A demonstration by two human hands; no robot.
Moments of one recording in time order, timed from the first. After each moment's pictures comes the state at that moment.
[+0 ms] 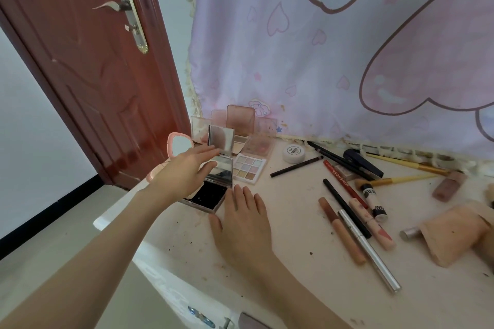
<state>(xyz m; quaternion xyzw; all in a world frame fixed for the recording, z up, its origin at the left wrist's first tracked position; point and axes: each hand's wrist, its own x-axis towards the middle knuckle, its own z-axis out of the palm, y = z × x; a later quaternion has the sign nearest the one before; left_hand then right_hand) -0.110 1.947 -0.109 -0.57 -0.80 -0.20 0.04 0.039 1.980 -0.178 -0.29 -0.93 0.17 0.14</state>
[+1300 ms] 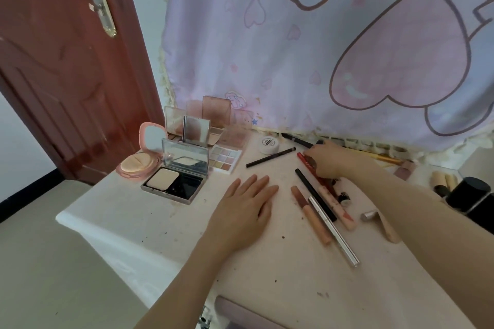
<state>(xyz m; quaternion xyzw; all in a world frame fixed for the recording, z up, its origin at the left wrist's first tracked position) 0.024 1.978 -0.176 -0.65 -0.75 -0.17 0.00 0.143 2.165 -0.104 -0.34 -0.93 -0.05 -0.15</state>
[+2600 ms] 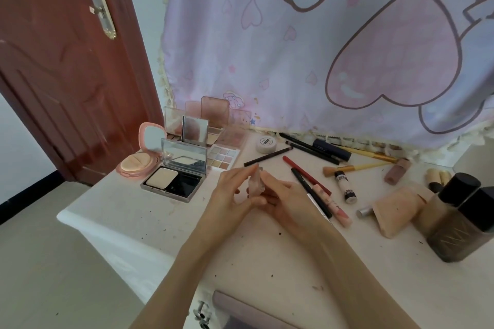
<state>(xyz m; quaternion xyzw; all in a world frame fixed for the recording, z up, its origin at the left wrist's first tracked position) 0.019 1.956 -0.153 -0.55 -0.66 -0.50 -0.12 0.132 2.046 -0.149 -0.22 -0.53 0.78 0.24</state>
